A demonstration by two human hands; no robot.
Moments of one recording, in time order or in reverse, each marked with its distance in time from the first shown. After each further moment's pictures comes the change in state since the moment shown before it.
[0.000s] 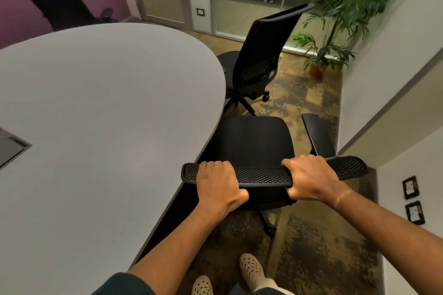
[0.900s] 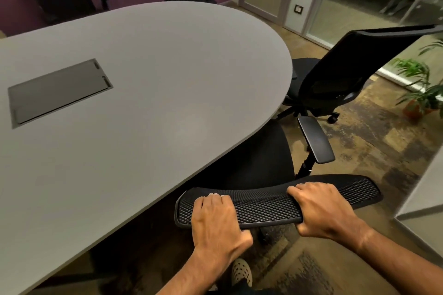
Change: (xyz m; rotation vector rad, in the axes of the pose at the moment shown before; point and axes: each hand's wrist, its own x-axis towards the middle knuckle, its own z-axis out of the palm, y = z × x) left_hand -0.070 0.053 0.003 0.006 -0.104 -0.505; right_hand 0.031 0.012 -0.017 -0.094 -0.085 -0.495
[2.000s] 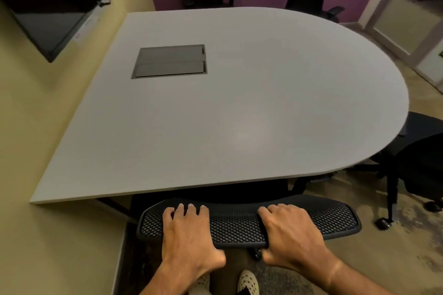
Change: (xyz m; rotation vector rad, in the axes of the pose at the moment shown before) left_hand -0.032 -0.053 -0.010 -0.033 -0.246 -0.556; right_hand 0.096 -0.074 -0.032 -0.048 0.036 -0.593
